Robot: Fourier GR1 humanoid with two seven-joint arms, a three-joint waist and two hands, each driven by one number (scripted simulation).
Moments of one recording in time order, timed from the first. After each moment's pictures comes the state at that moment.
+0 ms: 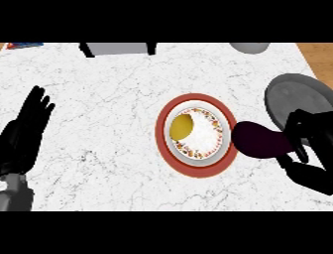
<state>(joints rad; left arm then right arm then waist) -0.09 0.21 0.11 -1.63 0.15 0.10 0.24 -0.13 -0.26 0.00 -2.08 1.12 0.39 -0.07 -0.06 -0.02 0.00</state>
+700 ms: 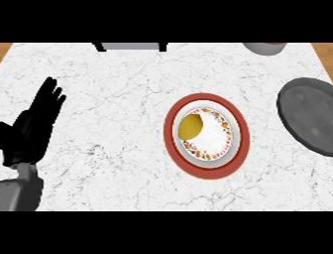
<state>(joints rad) -0.17 0.19 0.08 -1.59 0.13 0.07 0.24 -0.27 -0.41 -0.45 -1.81 0.87 0.38 -0.15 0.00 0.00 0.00</state>
